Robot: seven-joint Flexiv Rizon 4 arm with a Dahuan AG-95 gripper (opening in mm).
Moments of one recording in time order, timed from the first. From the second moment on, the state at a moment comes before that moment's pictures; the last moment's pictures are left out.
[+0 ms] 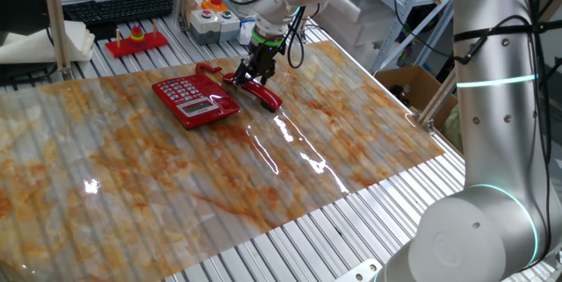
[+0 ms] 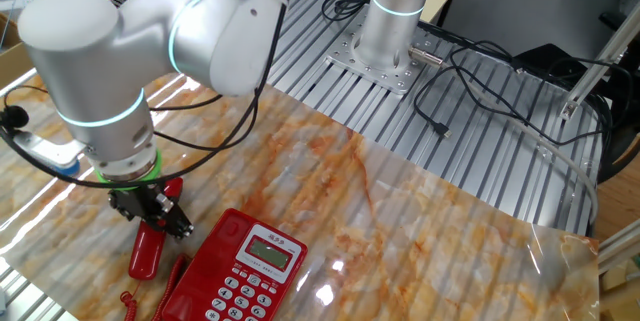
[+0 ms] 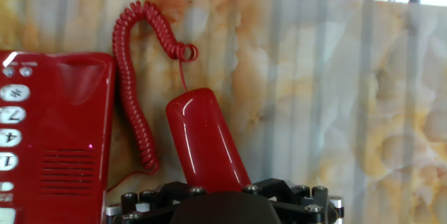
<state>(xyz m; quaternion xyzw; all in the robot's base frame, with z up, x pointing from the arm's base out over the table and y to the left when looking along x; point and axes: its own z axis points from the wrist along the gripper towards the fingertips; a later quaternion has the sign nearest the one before) 0.700 -0.129 0.000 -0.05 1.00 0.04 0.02</state>
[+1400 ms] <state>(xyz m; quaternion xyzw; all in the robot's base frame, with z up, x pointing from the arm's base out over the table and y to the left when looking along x) 0.692 -0.128 -0.002 -0.06 1.00 0.03 0.03</state>
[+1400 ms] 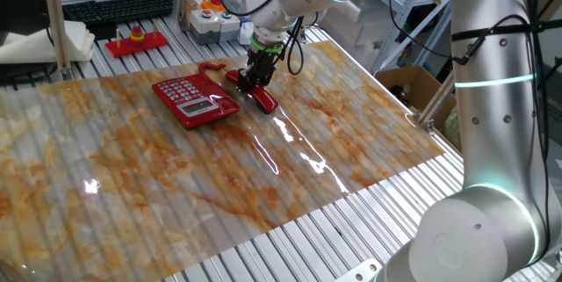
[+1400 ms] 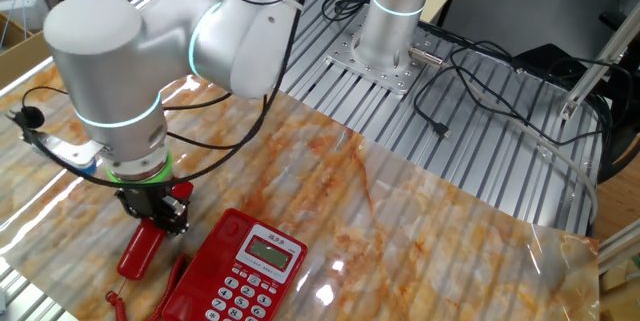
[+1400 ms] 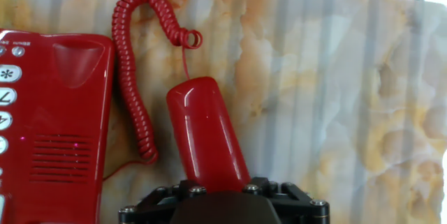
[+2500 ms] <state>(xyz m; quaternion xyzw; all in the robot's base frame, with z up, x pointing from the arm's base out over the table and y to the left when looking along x) 0.693 -0.128 0.002 -0.04 1.00 0.04 0.03</state>
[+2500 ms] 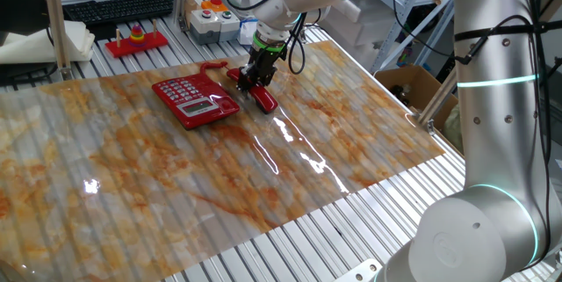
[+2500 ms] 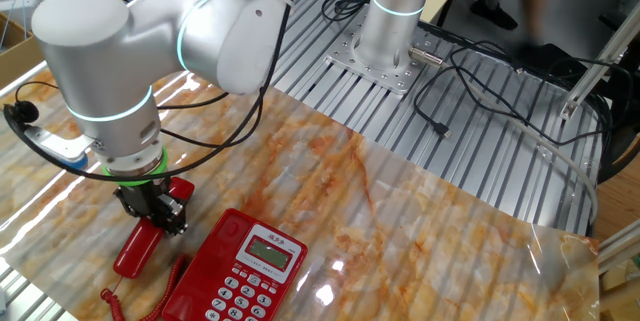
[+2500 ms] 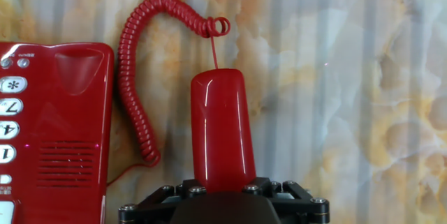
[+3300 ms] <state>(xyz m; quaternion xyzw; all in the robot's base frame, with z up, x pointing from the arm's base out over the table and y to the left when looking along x) 0.698 -0.111 0.027 -0.02 1.00 0.04 0.02</state>
